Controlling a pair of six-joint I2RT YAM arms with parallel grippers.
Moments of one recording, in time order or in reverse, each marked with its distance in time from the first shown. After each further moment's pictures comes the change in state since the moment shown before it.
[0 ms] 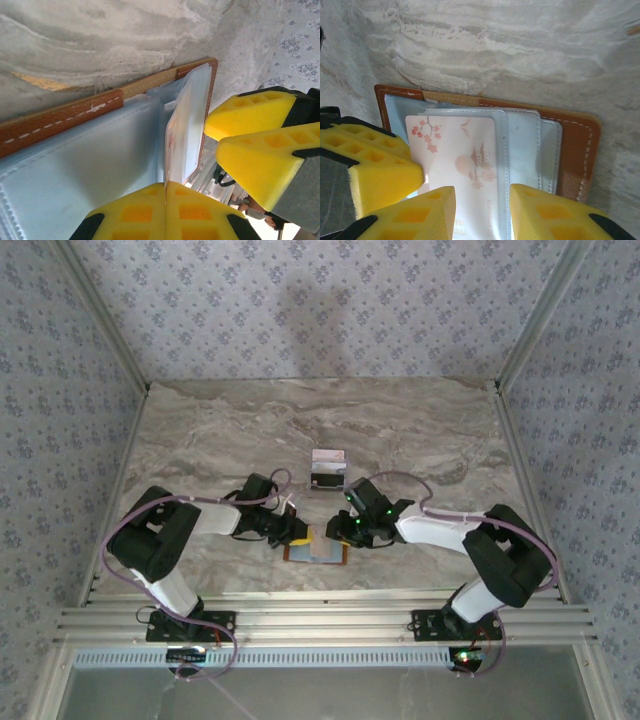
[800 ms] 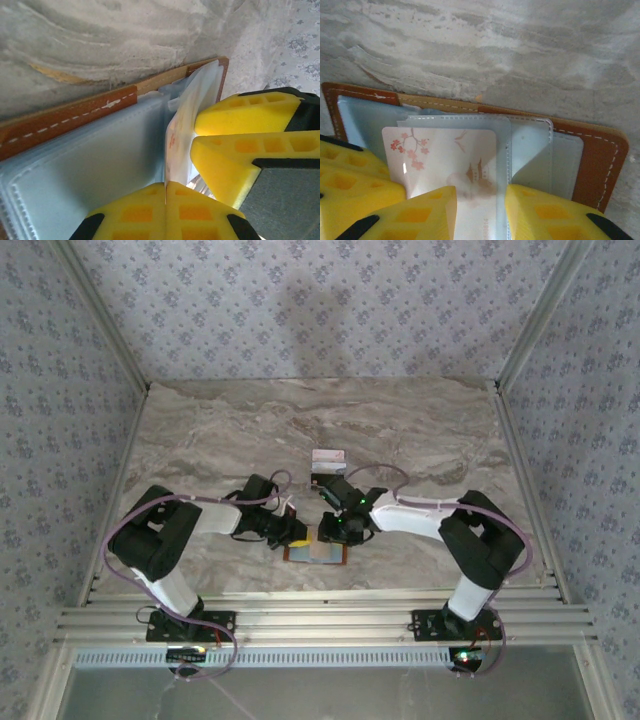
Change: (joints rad) left arm 0.000 0.001 0.010 -0.042 -0.013 0.019; right arm 0.080 0.161 0.235 -0.289 0.151 -0.065
